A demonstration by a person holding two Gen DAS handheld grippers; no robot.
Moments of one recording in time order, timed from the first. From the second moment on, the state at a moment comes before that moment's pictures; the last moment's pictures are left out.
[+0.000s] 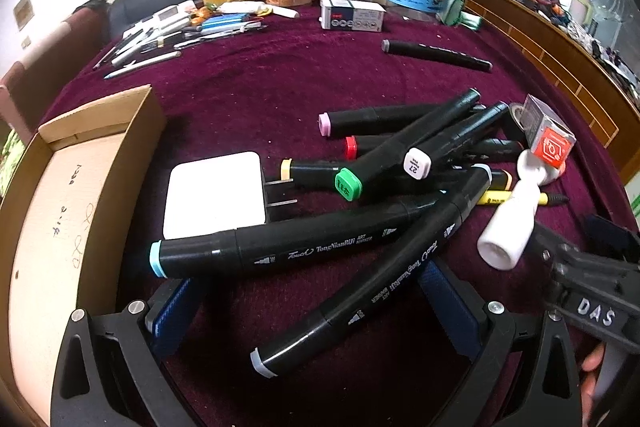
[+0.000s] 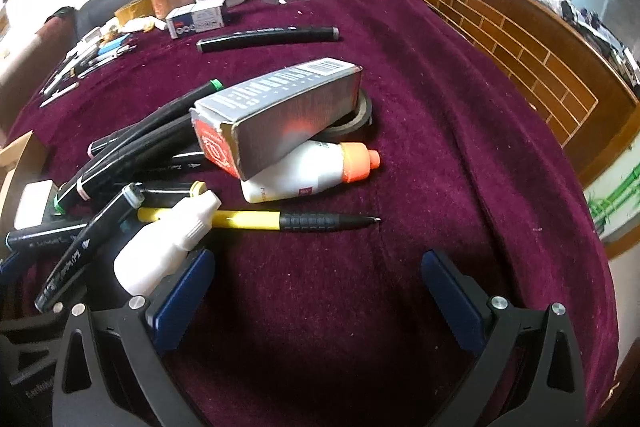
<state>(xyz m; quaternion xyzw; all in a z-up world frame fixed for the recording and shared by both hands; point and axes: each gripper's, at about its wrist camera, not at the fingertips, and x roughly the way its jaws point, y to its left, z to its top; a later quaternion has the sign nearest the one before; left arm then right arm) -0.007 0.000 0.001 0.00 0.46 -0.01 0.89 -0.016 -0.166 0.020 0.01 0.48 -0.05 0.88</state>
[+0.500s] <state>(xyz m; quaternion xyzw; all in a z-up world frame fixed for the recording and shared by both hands) -0.034 0.015 0.031 -0.05 0.49 -0.08 0.87 -0.051 -0.201 0.125 0.07 0.25 -0.04 0.96</state>
